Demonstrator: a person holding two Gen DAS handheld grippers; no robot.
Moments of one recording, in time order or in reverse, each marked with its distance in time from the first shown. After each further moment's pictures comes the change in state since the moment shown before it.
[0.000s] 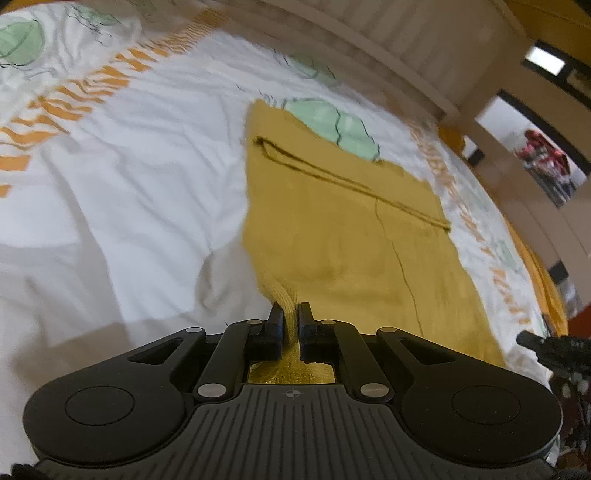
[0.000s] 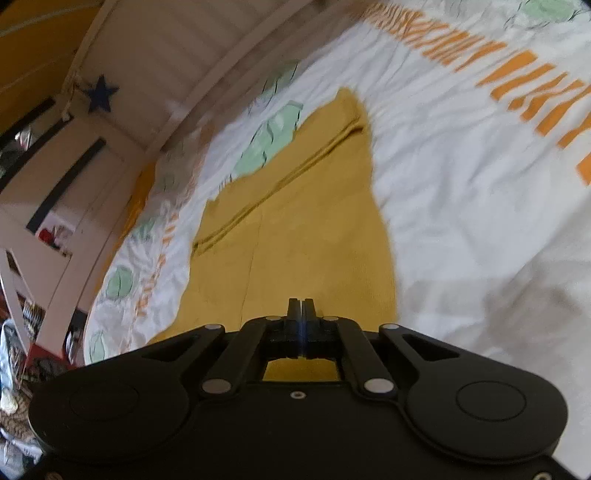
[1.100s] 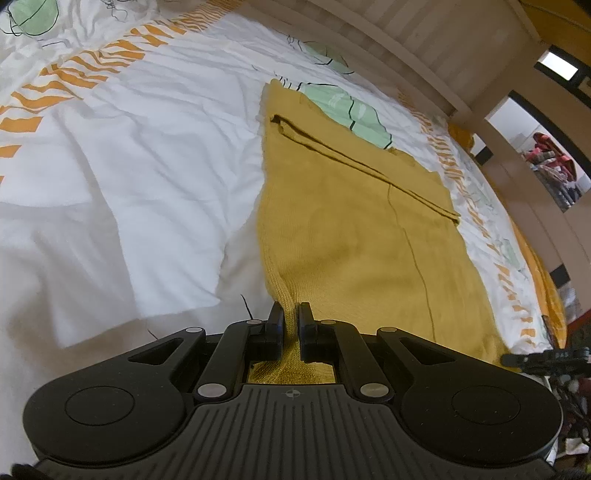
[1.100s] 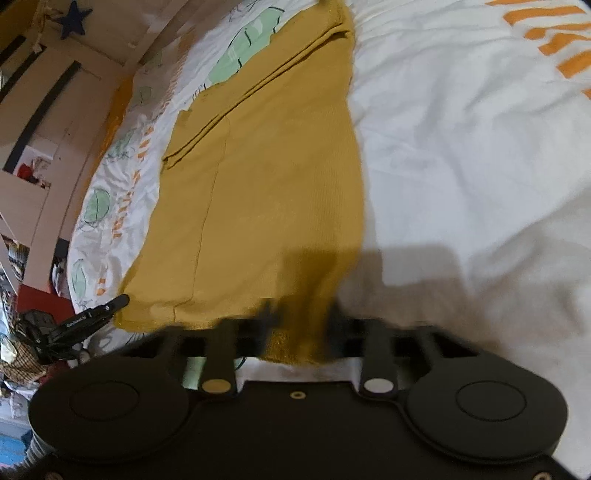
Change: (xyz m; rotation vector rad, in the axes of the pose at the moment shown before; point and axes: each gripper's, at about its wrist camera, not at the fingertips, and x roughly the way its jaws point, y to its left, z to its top) left arm 0.010 0.013 -0.011 -0.042 0.047 0.000; right arm 0.034 -0.025 0.003 -0.014 0.359 -0.005
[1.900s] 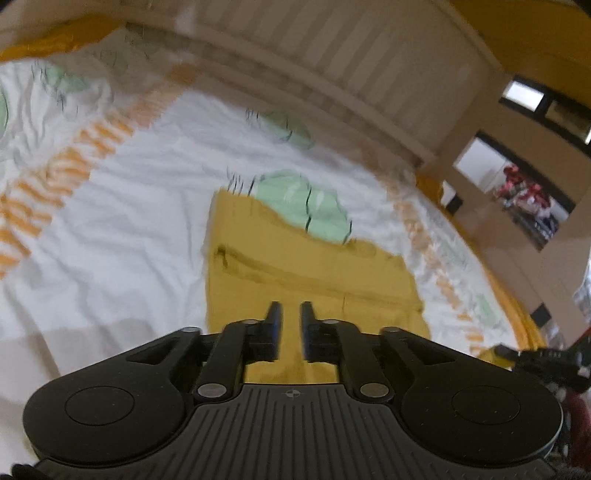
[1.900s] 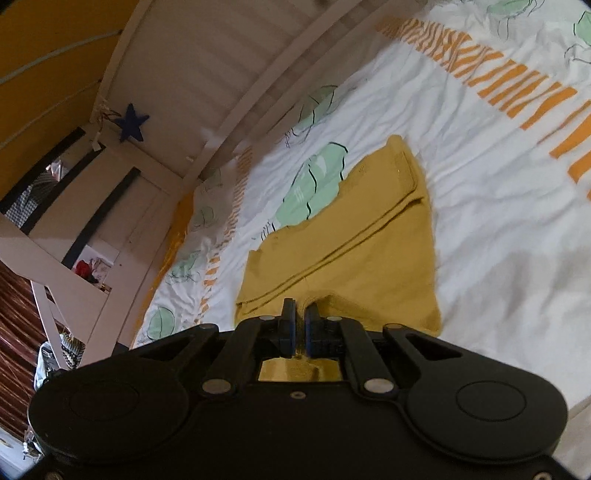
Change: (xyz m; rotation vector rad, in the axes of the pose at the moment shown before) left arm -0.008 -0.047 0.086 0.076 -0.160 -0.057; right arm -0.022 0.037 0.078 -0.002 -0.363 0.164
